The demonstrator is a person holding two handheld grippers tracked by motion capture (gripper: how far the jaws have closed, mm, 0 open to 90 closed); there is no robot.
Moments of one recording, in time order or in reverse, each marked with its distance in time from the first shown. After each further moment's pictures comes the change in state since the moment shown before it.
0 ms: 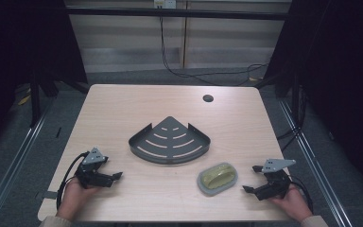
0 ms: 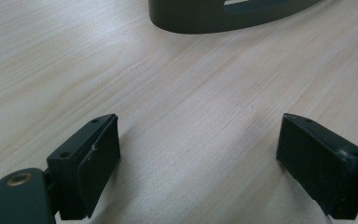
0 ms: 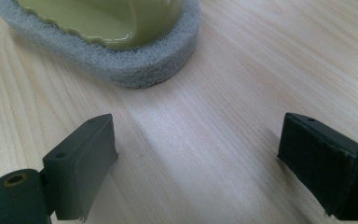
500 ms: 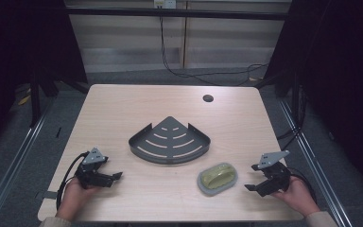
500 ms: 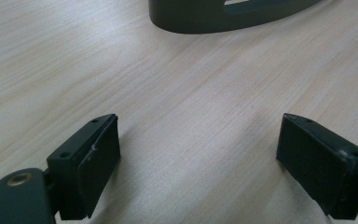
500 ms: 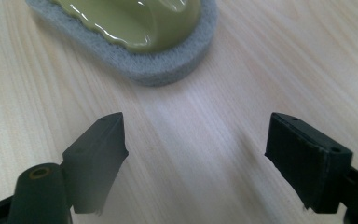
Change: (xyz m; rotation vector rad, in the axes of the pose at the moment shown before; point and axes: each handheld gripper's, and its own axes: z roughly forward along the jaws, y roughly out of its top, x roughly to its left) left arm 0.000 0.000 0.000 -0.001 0.000 -0.001; right arm 0.000 0.034 -0.012 0.167 0.045 -0.106
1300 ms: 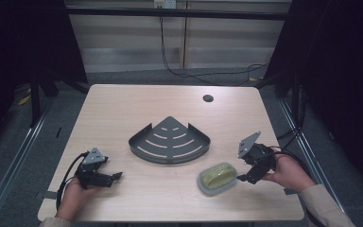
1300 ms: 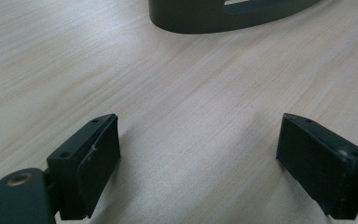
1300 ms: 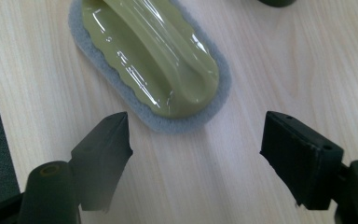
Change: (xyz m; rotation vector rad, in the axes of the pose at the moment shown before) left arm 0.000 0.000 0.000 0.000 0.000 0.000; right arm 0.008 0.093 -0.010 0.249 0.054 -0.237
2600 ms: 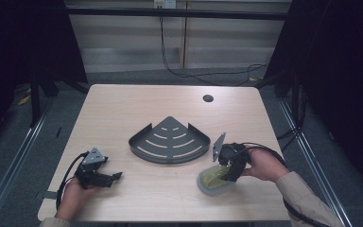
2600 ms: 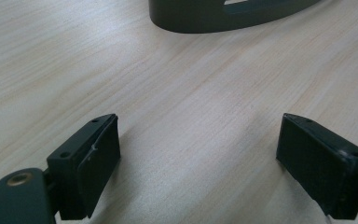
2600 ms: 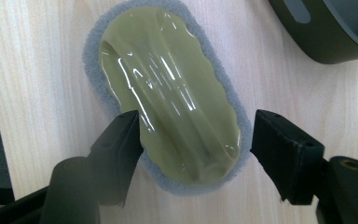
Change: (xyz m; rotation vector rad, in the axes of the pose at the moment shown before) left arm 0.000 0.000 -0.001 0.001 0.002 0.001; right arm 0.008 0.062 0.031 0.169 0.060 -0.168
